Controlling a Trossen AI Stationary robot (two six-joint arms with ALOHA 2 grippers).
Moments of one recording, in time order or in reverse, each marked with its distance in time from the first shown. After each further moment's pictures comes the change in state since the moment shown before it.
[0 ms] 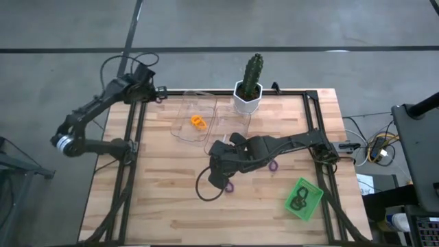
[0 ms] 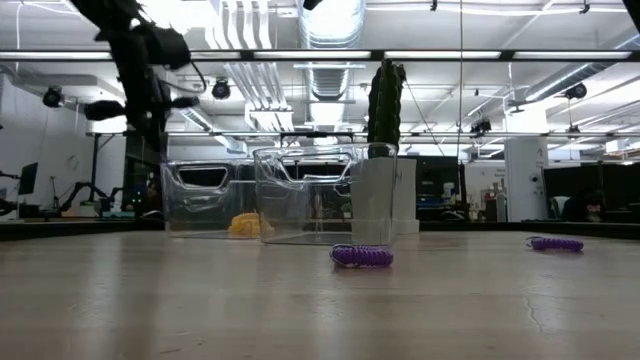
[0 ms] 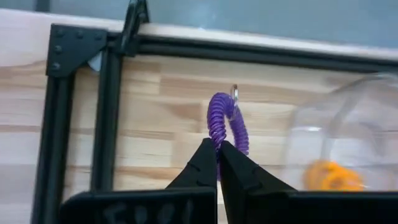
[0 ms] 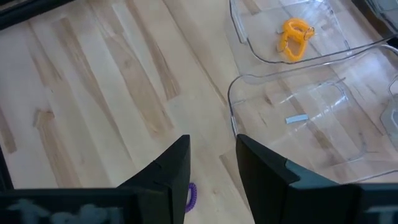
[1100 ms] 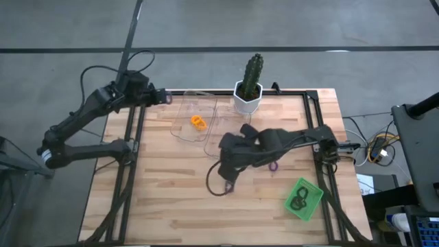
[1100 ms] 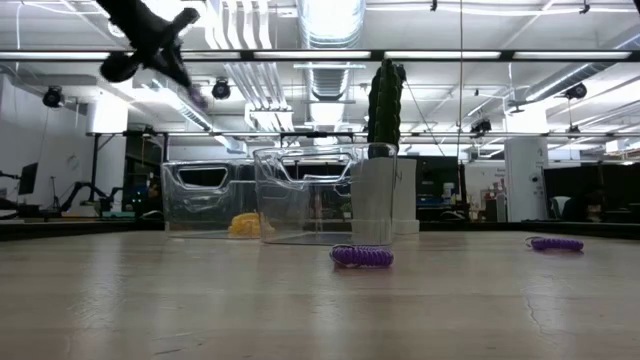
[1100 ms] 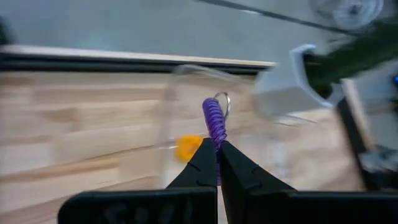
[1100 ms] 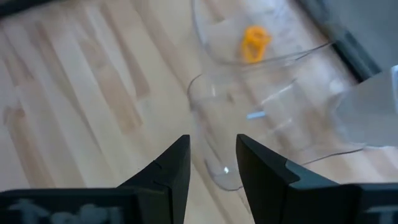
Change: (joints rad) left arm -0.284 -0.270 0.072 0.025 0.106 -0.153; right arm 0.001 -0.079 0.000 -0.118 0.077 -0.005
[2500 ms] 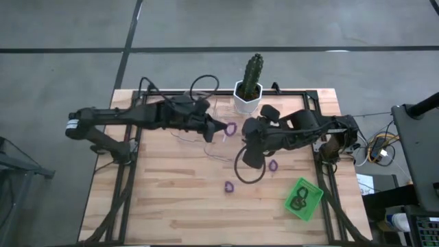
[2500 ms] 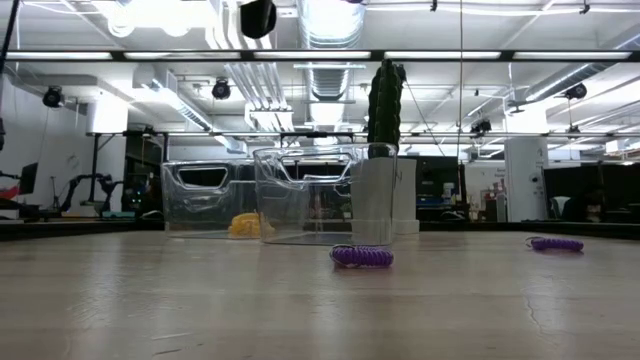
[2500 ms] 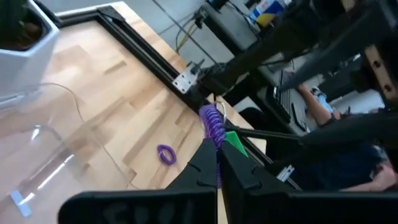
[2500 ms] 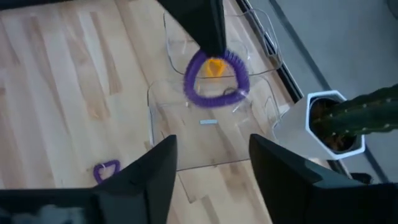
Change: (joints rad) left arm -0.667 0.476 0.274 0.568 0.044 0.015; right arm -0.010 -0.201 -0.002 -0.126 0.064 -0.195
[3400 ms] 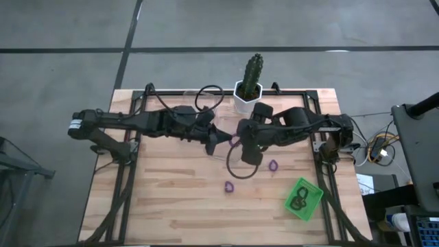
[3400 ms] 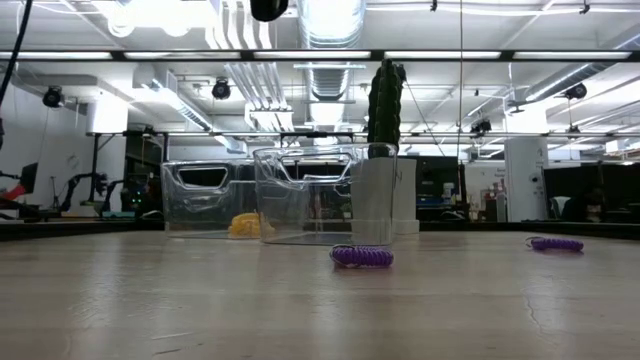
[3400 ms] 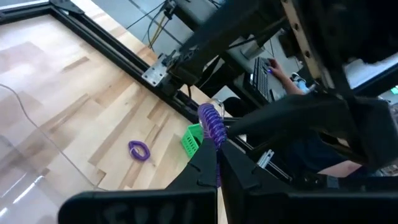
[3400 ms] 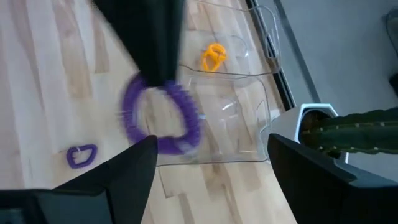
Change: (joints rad) left arm -0.092 0.037 0.023 0.062 0.001 0.023; right arm -0.051 0.027 -0.010 0.005 -0.035 -0.177
